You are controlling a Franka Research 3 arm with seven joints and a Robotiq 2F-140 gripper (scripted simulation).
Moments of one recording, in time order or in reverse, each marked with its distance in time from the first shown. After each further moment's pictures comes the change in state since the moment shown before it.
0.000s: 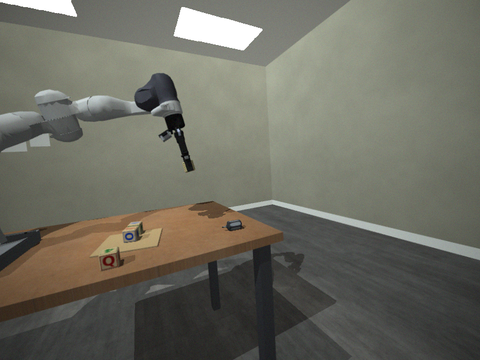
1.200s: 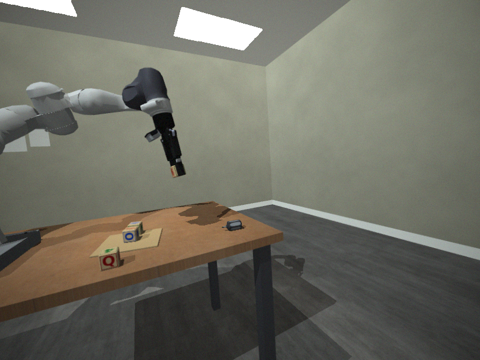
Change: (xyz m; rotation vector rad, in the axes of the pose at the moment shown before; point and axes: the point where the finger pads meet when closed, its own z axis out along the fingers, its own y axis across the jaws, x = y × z) arm 0.049 -0.072 0.009 -0.004 0.024 -0.358
